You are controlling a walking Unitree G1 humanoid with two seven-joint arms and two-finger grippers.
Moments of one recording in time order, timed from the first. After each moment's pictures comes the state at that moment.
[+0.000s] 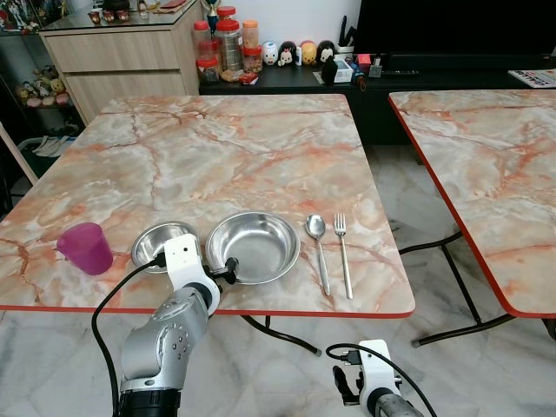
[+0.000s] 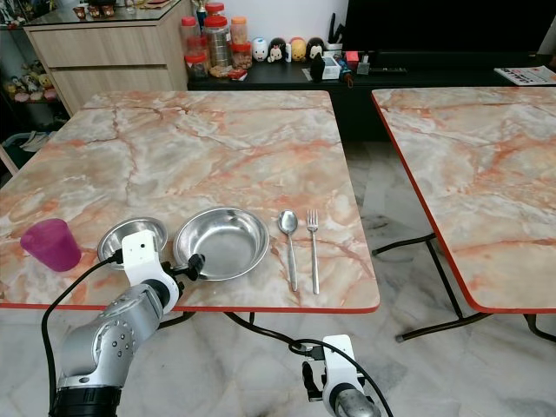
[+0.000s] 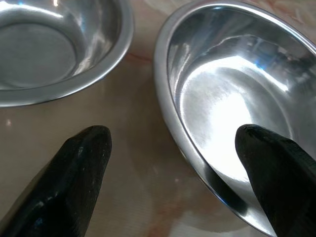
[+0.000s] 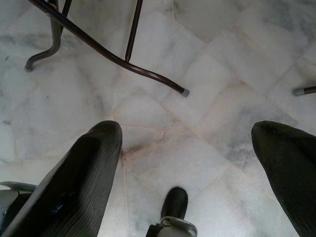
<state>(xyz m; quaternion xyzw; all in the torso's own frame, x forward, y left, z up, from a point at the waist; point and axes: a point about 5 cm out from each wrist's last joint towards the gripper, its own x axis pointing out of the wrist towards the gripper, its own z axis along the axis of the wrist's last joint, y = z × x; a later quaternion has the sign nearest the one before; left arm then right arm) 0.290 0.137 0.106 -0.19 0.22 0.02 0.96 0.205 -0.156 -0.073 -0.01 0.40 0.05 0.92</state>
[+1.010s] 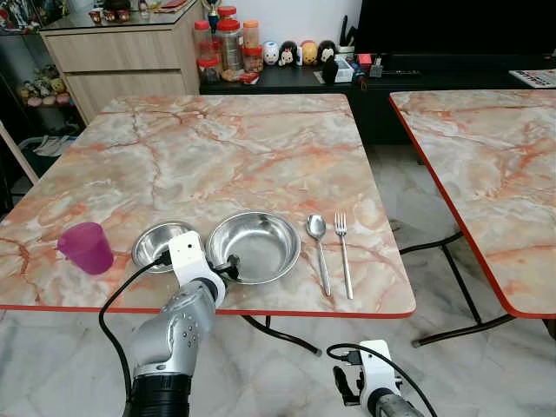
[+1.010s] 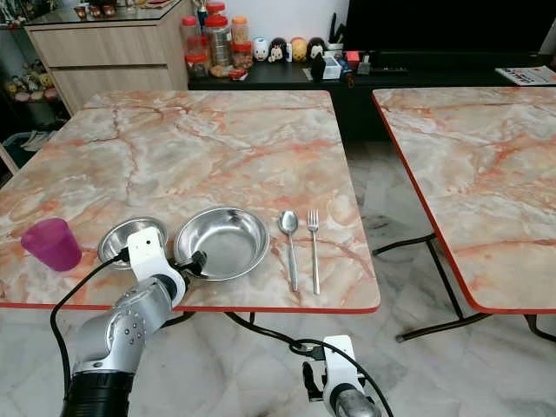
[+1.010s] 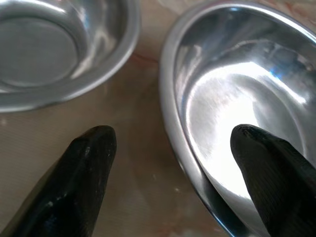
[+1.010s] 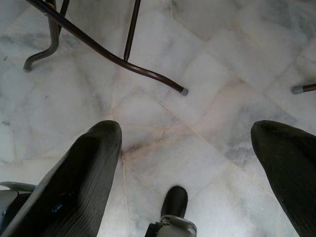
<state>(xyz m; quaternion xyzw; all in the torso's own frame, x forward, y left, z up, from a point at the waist) 0.302 0.135 0.103 -0.19 0.23 0.05 0.95 0.205 -0.157 -0.073 -0.01 0.40 0.04 0.92</state>
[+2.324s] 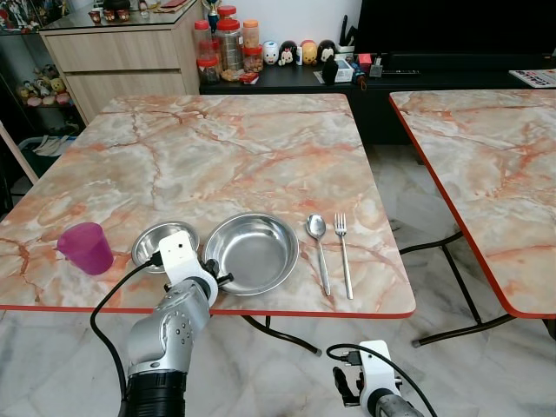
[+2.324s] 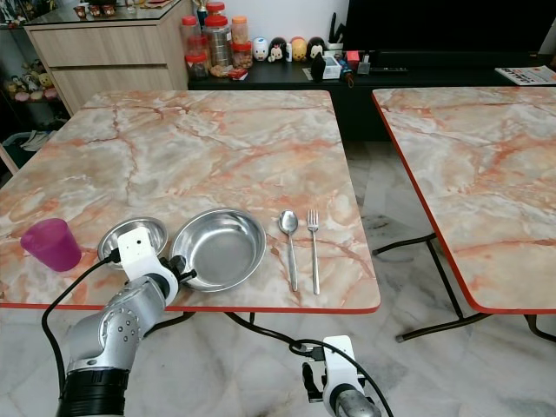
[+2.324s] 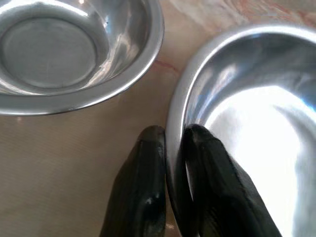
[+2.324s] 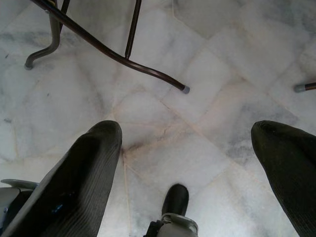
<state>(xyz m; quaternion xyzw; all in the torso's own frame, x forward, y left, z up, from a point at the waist) 0.302 0.140 0.103 -0.21 0.23 0.07 0.95 0.204 -0.156 -0.074 -0.01 0.41 0.05 0.91</state>
